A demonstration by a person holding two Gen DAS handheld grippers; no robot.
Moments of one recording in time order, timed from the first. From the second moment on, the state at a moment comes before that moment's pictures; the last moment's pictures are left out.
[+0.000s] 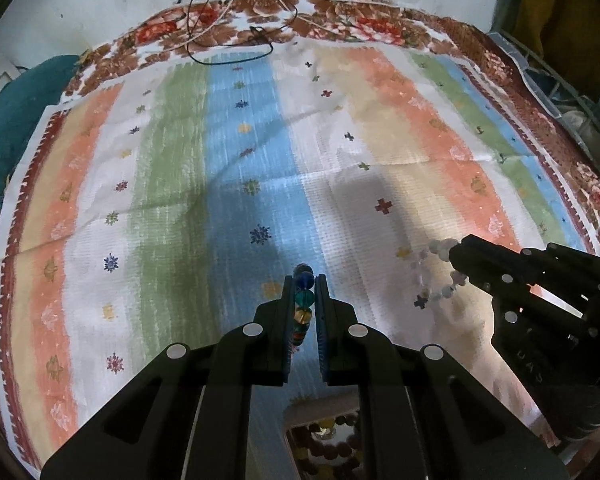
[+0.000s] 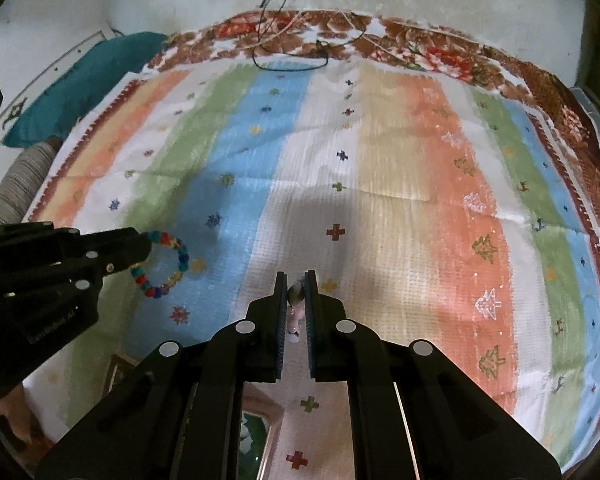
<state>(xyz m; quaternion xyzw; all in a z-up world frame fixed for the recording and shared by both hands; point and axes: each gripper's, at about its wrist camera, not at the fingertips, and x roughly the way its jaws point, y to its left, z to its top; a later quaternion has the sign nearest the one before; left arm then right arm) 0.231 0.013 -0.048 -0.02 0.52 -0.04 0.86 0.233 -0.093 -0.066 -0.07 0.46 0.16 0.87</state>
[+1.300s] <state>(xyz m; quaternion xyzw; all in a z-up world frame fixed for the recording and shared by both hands) 0.118 0.004 0.004 -0.04 0.45 -0.08 0.89 0.134 -0.089 -0.026 -0.08 0.41 0.23 0.88</state>
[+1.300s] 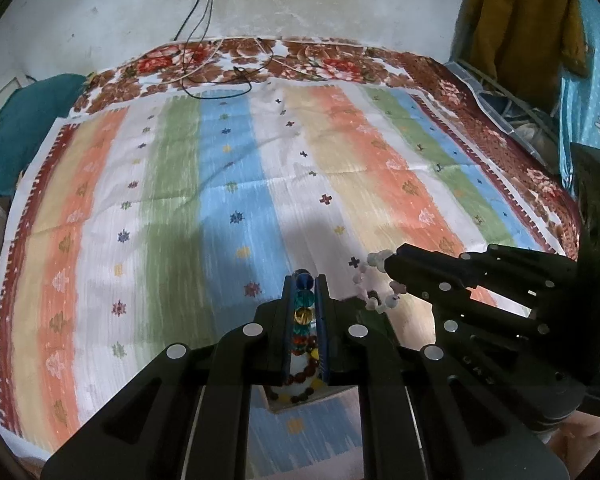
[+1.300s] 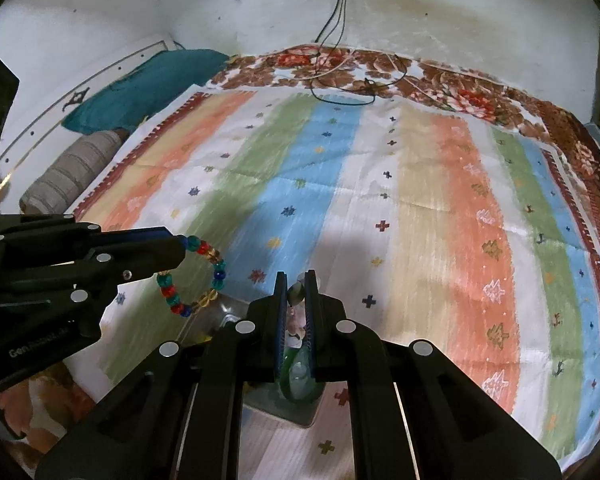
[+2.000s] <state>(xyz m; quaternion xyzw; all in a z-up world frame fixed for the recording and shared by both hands) 0.079 0.011 -0.002 -0.05 0.45 -0.07 0.89 0.099 -0.110 -0.028 -0.09 0.41 0.23 0.88</state>
